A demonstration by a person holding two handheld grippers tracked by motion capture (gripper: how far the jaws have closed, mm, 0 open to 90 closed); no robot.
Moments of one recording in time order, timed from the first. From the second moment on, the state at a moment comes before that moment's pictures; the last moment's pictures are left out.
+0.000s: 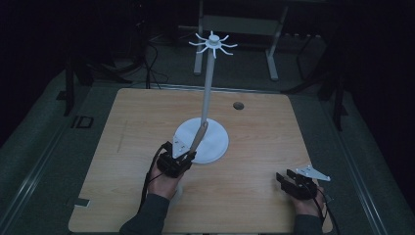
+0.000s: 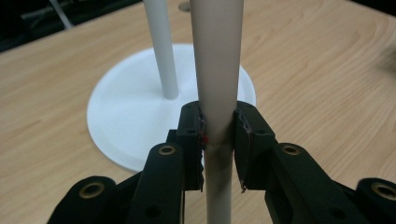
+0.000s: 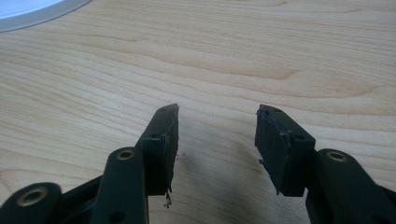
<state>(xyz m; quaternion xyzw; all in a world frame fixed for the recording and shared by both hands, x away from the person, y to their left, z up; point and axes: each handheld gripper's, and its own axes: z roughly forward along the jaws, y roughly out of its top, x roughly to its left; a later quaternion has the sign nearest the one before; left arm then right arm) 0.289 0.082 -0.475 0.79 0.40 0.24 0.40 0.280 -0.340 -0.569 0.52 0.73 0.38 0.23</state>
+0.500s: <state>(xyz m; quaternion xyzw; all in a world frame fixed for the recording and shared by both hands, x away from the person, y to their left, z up) 0.286 0.076 -0.464 0.77 0.40 0.27 0.43 0.280 -0.340 -0.569 0.52 0.73 0.38 0.23</state>
